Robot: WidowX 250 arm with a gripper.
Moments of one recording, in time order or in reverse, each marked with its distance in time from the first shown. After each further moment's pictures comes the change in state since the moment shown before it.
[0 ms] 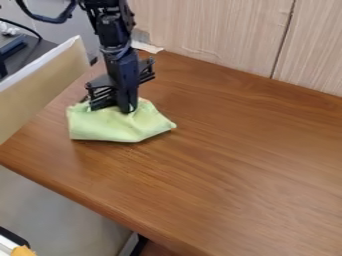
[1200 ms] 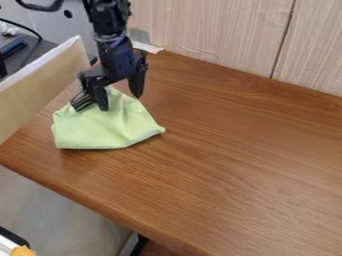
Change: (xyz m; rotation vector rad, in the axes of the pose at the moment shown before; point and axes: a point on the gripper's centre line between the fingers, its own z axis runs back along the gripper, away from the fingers) arm 0.002 -0.005 0.023 -0.031 0.021 0.016
